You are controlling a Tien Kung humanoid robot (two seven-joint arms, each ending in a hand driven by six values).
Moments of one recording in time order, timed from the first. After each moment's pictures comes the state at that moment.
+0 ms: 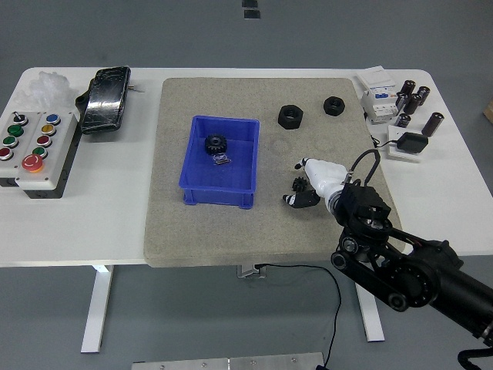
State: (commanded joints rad) left arm -0.09 0.11 -1.71 -0.18 1.56 -0.03 0.27; right arm 0.56 -0.20 0.66 1.21 -1.93 -0.05 -0.65
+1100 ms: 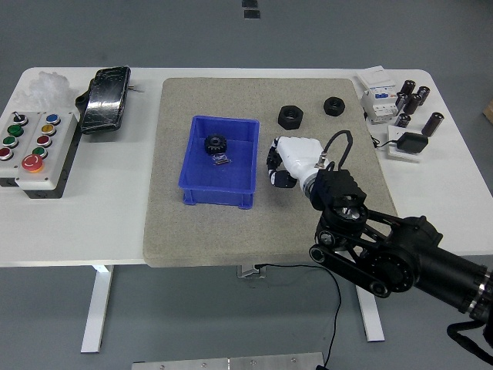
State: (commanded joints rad) left arm -0.09 0.12 -1.69 -0.18 1.55 -0.03 0.26; right arm 0.76 -0.14 0.47 1.22 -2.01 -0.15 -0.65
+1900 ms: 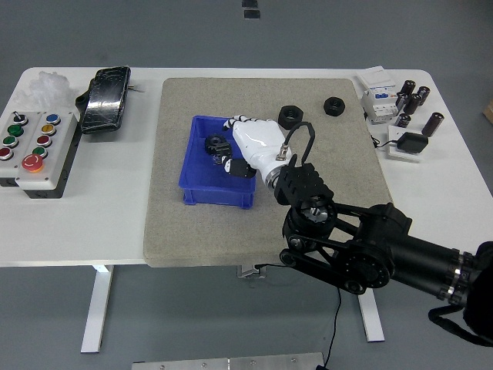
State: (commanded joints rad) left arm -0.08 0.12 -1.70 -0.18 1.55 -0.03 0.27; right arm 0.82 -0.11 0.43 1.24 -2.01 -0.28 -0.65
